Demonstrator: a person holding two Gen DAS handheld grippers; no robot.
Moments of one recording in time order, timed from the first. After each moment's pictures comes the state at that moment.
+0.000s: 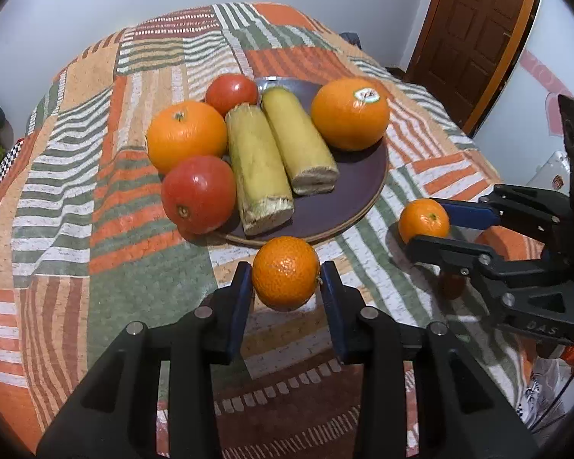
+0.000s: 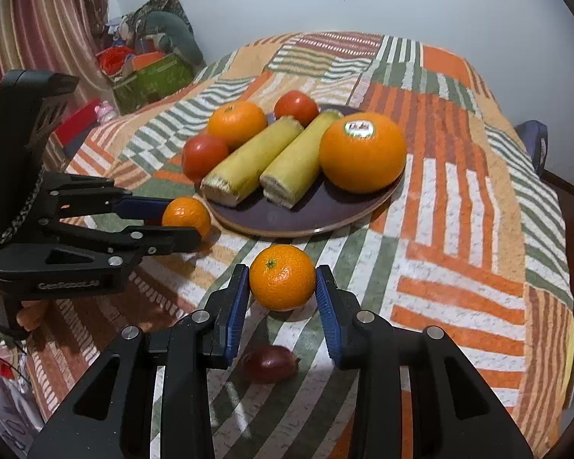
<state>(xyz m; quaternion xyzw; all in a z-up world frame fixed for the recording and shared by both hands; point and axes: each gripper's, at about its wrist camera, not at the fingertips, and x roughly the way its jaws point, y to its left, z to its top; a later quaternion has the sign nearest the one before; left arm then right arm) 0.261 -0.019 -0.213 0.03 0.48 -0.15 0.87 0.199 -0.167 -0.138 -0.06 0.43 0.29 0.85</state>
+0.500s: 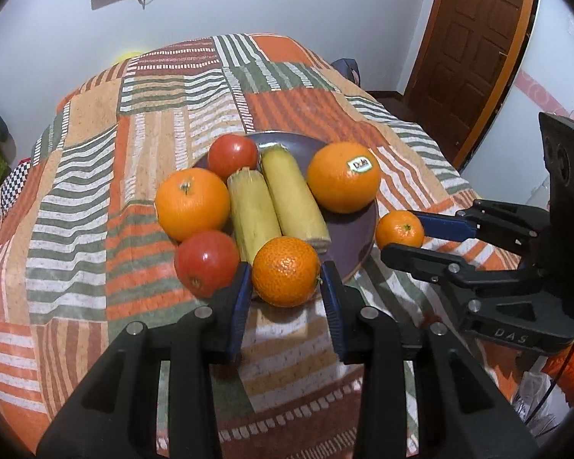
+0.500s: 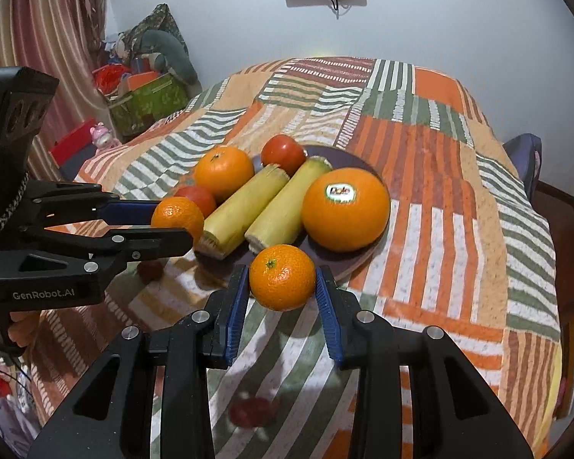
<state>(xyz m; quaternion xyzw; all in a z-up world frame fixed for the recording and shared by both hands) 0.282 -0.023 -0.180 0.02 0.44 -0.15 0.88 0.225 -0.166 -0.120 -0.05 0.41 0.28 0.87</state>
